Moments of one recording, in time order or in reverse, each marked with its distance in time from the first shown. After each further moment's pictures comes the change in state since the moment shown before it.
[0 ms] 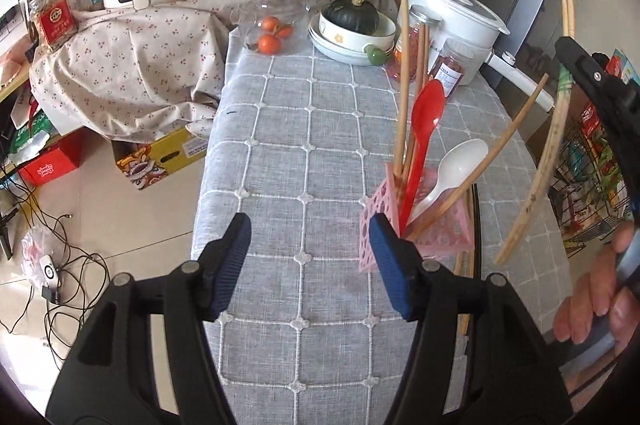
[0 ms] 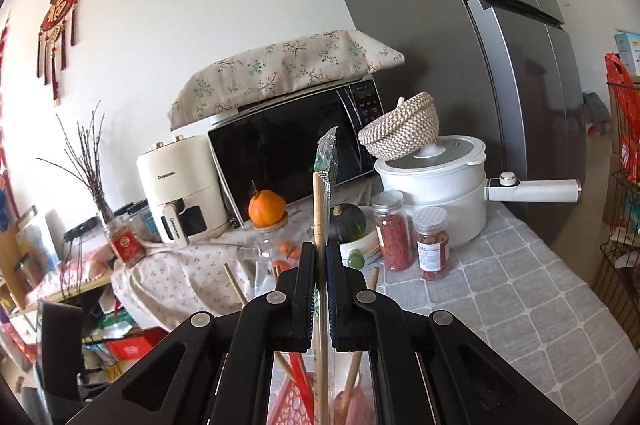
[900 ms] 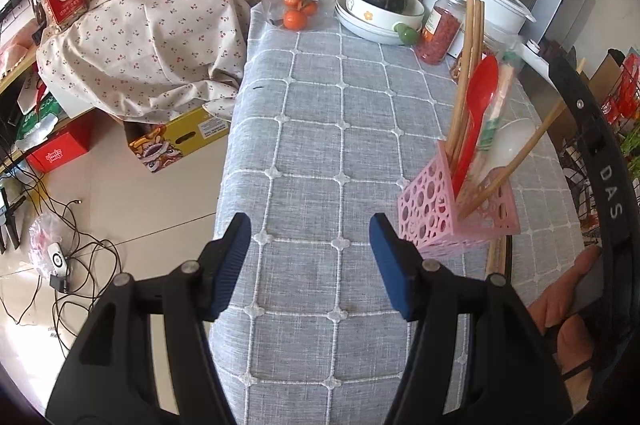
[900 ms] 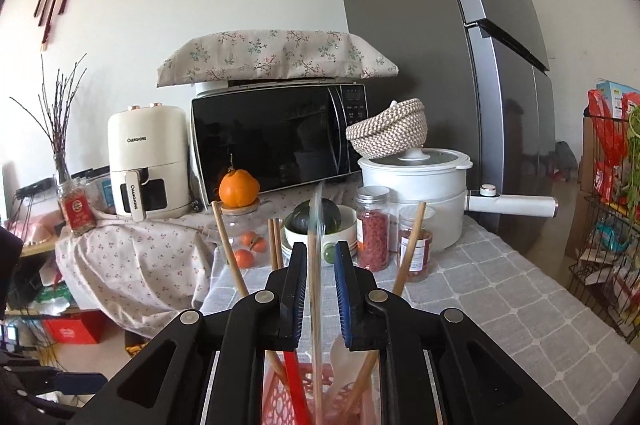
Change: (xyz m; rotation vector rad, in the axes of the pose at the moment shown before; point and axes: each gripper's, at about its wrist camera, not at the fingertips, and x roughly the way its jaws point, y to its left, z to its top) left arm 0.016 0.023 -0.006 -0.011 0.060 0.039; right arm 0.023 0.036 -0.060 -0.150 -0.071 -0.168
